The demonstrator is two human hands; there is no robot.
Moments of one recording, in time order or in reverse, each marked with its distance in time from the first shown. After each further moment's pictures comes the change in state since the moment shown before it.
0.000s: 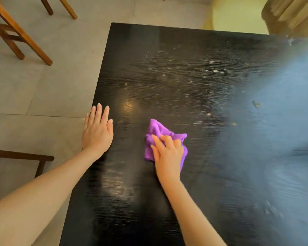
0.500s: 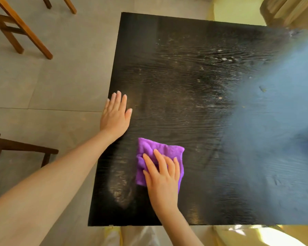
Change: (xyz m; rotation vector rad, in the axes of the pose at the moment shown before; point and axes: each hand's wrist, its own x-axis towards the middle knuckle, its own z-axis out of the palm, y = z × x) left_hand -0.010 -0.013 -0.009 -0.035 -0.089 0.144; right_hand -0.130 -0.070 -0.010 -0.120 -0.196 -0.069
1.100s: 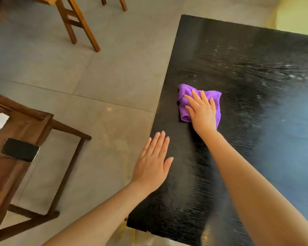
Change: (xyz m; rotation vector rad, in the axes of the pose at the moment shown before) left_hand -0.124 -0.012 0.023 0.041 0.047 0.099; right_hand 0.228 -0.012 0.017 -0.031 -0.189 -0.172
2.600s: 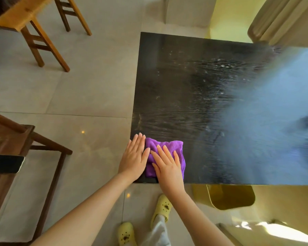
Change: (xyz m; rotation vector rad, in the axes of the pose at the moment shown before) left_hand -0.083 0.005 -0.010 -0.398 -0.127 -0.002; right_hand -0.277 -0.090 0.034 0.043 0.028 0.096
